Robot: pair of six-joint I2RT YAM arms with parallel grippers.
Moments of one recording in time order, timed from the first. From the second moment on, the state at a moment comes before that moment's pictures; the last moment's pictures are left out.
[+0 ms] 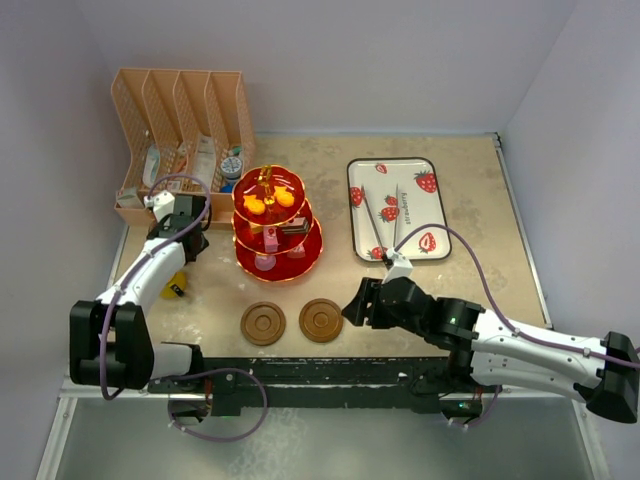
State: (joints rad) left arm -0.08 1.31 0.83 -0.53 -0.54 -0.68; right arm 1.13 0.83 0.54 -0.43 0.28 1.03
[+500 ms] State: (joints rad) left arm -0.08 1.29 0.79 -0.42 -0.59 -0.68; right arm 1.13 0.83 0.54 -0.43 0.28 1.04
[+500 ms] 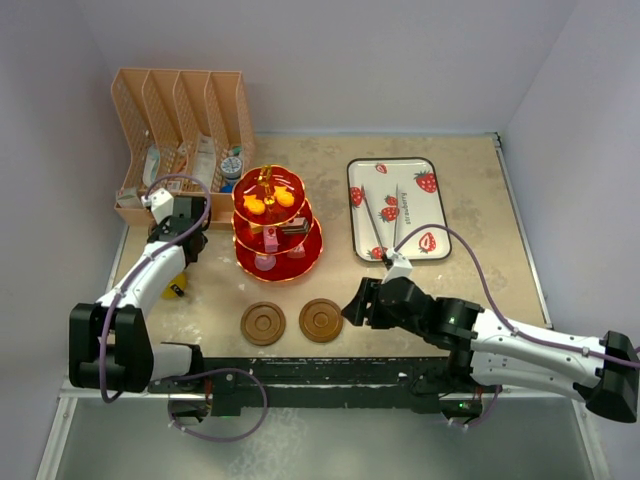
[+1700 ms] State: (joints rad) left arm -0.34 1.07 0.67 -0.54 -0.58 -0.81; right arm 1.13 0.87 0.54 -0.40 0.27 1.05
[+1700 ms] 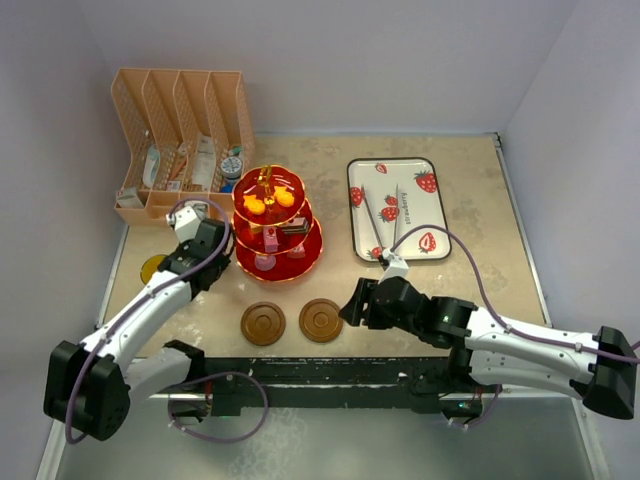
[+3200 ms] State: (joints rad) left arm -1.21 0.81 0.70 -1.07 -0.85 -1.38; right arm 1.13 0.81 0.52 -0.41 0.26 1.12
